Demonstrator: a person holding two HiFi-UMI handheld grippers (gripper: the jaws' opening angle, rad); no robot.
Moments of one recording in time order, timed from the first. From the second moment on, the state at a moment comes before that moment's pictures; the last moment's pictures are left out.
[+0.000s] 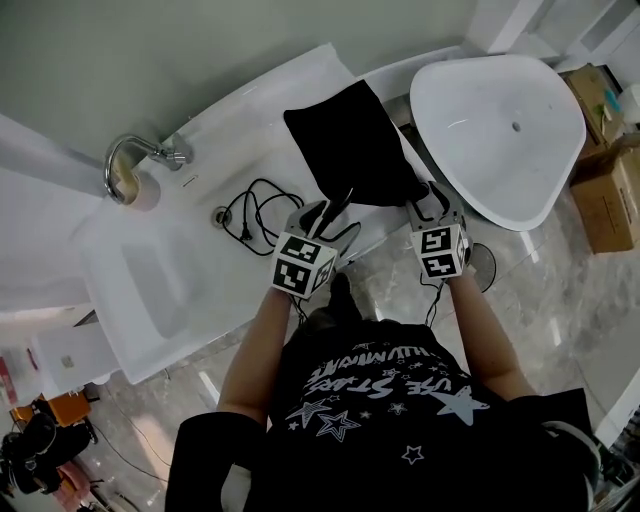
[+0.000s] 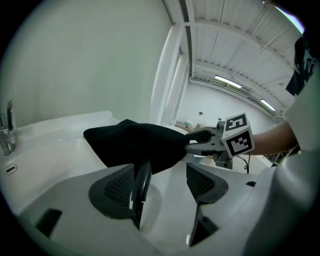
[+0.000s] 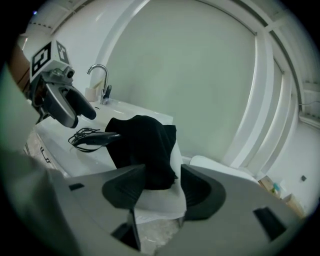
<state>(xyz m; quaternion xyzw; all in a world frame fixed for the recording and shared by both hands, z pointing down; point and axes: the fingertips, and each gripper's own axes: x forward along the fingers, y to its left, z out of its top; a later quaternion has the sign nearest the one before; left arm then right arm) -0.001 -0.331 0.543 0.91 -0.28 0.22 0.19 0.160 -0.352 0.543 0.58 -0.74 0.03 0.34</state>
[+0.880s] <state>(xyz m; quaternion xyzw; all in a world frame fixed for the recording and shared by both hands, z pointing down) 0.036 -0.377 0.588 0.90 -0.23 0.29 0.22 0.157 -0.372 0.526 0.61 -0.73 0.04 0.32</state>
